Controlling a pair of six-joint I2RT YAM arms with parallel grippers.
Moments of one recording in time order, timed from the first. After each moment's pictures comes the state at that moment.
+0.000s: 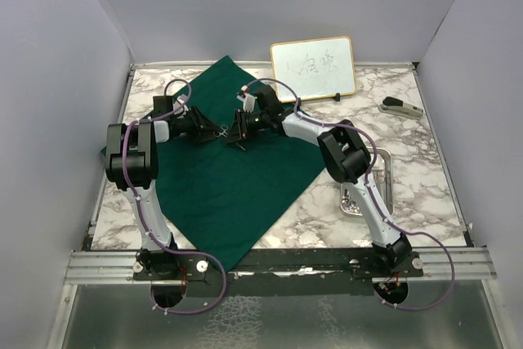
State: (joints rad) left arm 0.08 2.04 1.16 0.00 0.81 -0.69; right arm 0.63 2.54 1.94 -0.02 -0.74 0.58
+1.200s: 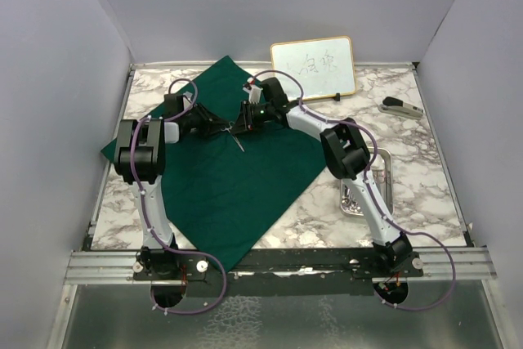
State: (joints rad) left arm 0.01 2.11 1.16 0.26 0.73 -0.95; right arm 0.58 2.59 2.07 -0.13 -0.71 0.49
